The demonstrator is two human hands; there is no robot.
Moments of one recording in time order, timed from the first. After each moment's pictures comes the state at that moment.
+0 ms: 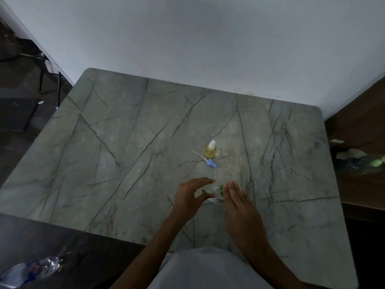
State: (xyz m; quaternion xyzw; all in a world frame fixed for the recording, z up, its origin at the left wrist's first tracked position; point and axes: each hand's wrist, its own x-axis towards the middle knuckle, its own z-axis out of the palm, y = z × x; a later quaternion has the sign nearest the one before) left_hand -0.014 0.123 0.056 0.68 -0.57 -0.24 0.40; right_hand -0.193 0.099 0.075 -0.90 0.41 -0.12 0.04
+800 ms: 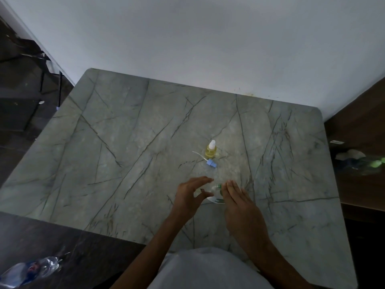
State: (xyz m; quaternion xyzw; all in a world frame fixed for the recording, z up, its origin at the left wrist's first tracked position) left_hand -0.015 0.126 0.060 0.68 -0.57 -0.23 0.40; right_hand -0.190 0.093 0.086 -0.91 0.41 -0.11 0.05
